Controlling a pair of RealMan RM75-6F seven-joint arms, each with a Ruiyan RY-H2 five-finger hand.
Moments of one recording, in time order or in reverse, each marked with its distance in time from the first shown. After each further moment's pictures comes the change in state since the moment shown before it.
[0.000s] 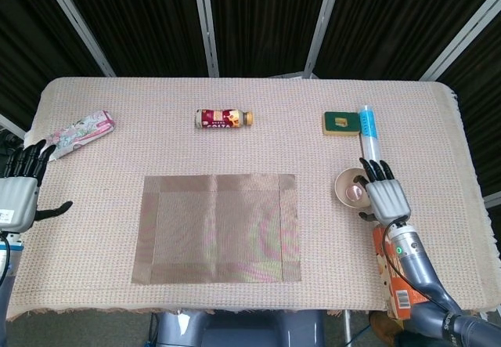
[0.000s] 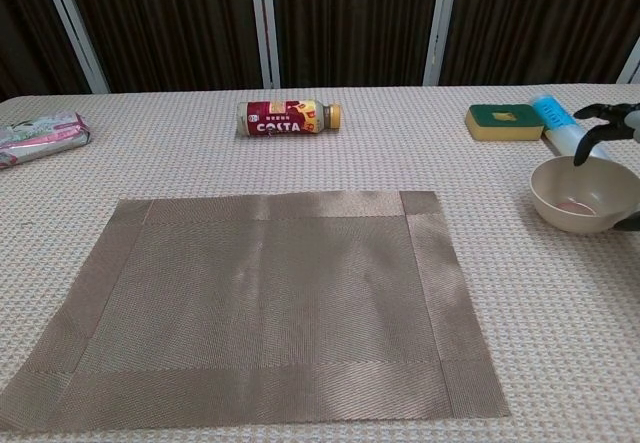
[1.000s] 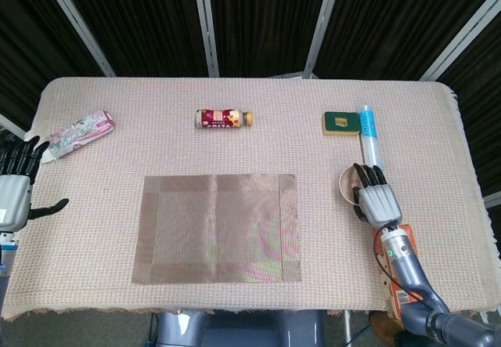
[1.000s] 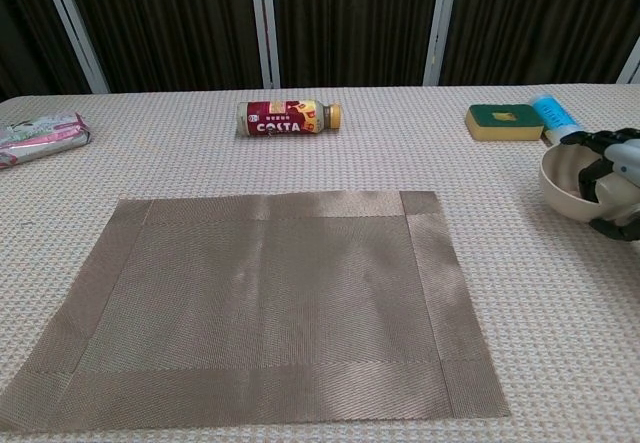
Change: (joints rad) left arm 0.032 0.013 -0.042 0.003 0.040 -0.005 -0.044; right arm 0.016 -0.147 -0.062 0.231 -0.061 0.074 0.080
